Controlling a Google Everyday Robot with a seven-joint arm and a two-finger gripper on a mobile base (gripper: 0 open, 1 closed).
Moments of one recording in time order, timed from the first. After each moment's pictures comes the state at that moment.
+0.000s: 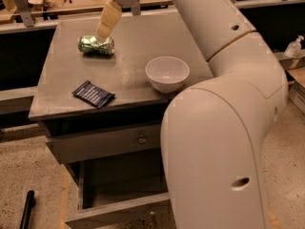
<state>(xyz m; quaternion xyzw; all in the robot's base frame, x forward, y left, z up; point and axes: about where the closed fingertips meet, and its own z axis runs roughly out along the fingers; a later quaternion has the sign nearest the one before) 0.733 0.112 0.985 -0.60 0.73 0.08 0.31</state>
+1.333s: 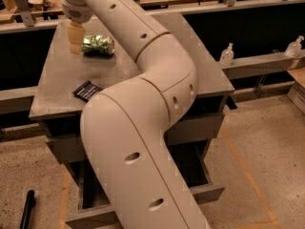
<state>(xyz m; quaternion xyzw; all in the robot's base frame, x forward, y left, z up) 0.775 0.219 0.920 -0.67 0.70 -0.03 0.24</state>
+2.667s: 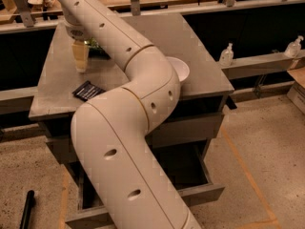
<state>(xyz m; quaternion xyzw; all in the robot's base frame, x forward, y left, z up) 0.786 0.225 0.850 -0.68 0.71 -0.05 0.17</state>
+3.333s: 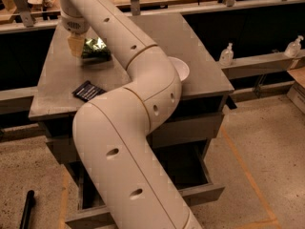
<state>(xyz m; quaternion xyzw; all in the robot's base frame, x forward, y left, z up) 0.778 0.240 0.877 -0.69 0.69 0.00 0.20</state>
